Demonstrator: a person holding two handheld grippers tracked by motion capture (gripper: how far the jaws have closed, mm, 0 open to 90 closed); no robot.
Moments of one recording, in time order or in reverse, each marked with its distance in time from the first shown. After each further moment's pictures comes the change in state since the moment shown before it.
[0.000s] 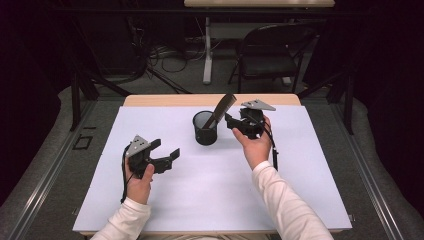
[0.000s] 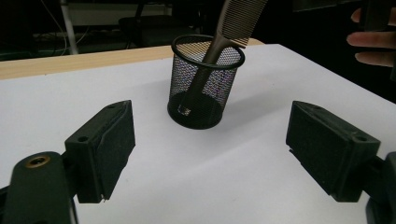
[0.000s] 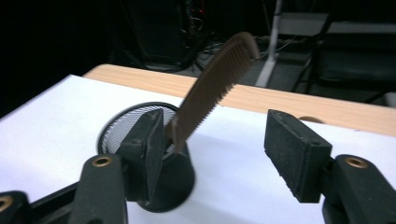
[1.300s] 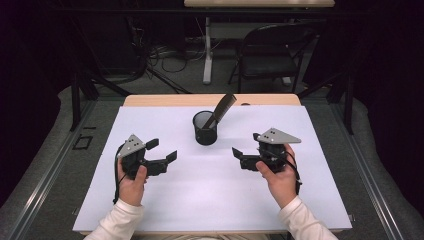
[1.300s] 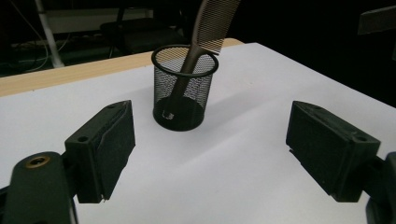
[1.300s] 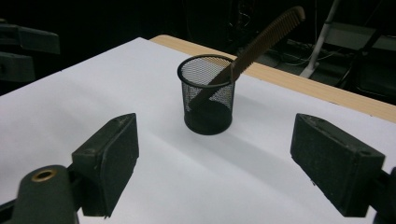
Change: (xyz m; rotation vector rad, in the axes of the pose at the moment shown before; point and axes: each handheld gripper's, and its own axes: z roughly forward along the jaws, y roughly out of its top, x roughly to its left) left arm -0.006 0.015 -0.027 0.020 -0.084 0.072; right arm 0.006 -0.037 -0.108 0.020 0.191 -0.156
